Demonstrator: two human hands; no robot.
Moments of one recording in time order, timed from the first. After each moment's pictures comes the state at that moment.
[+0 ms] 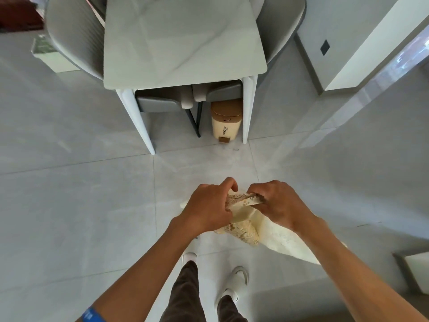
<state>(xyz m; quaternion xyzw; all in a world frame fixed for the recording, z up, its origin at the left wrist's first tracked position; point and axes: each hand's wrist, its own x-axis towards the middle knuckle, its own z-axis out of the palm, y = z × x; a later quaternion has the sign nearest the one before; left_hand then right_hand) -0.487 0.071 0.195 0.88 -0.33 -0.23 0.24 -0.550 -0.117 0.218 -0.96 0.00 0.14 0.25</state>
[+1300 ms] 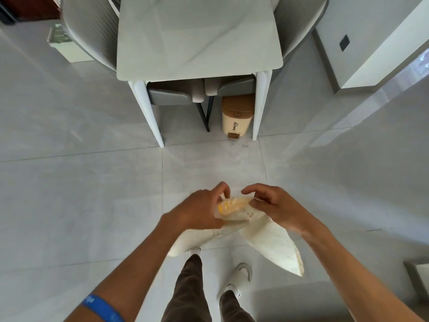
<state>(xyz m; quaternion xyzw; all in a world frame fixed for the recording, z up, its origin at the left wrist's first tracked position) -0.475 0.112 0.166 0.85 -0.32 -0.35 0.23 -0.551 -0.113 0.186 -0.81 0.05 0.21 0.54</state>
